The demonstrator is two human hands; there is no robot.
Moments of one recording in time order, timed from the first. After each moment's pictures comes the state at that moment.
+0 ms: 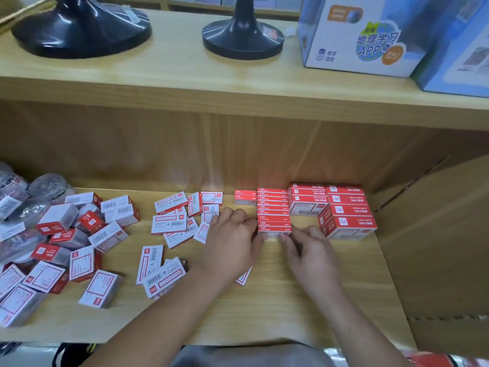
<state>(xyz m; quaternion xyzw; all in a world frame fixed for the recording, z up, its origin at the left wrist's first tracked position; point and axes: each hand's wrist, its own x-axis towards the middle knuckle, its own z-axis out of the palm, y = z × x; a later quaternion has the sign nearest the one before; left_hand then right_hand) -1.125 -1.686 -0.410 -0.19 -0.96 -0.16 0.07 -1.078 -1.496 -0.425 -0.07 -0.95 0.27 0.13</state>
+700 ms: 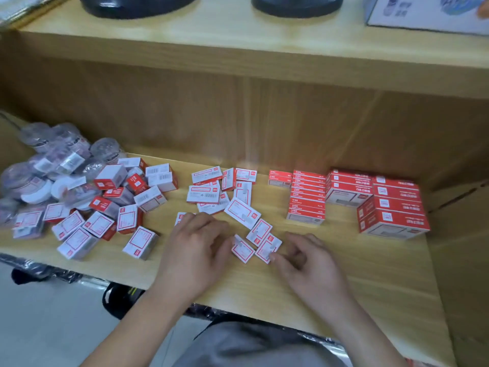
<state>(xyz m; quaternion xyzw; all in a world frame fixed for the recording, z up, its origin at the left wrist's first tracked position) -1.045 -1.779 -0.385 -0.09 -0.96 -0.23 0.14 -1.041 -1.533 -0.403 0.01 -0.91 0.42 -0.04</state>
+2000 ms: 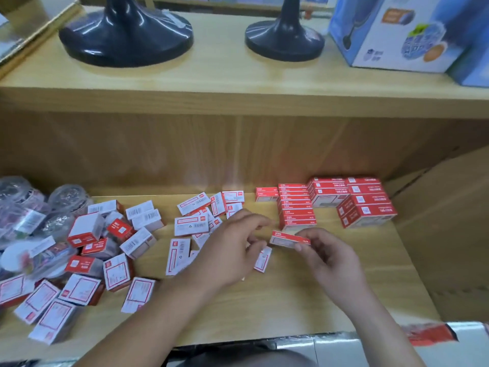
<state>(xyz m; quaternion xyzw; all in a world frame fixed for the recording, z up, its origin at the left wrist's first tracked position) -1.114 -1.766 -0.366 -0.25 -0.86 -0.43 -0.07 -1.041 -1.555 -0.367 -0.08 -0.83 0.55 0.05</state>
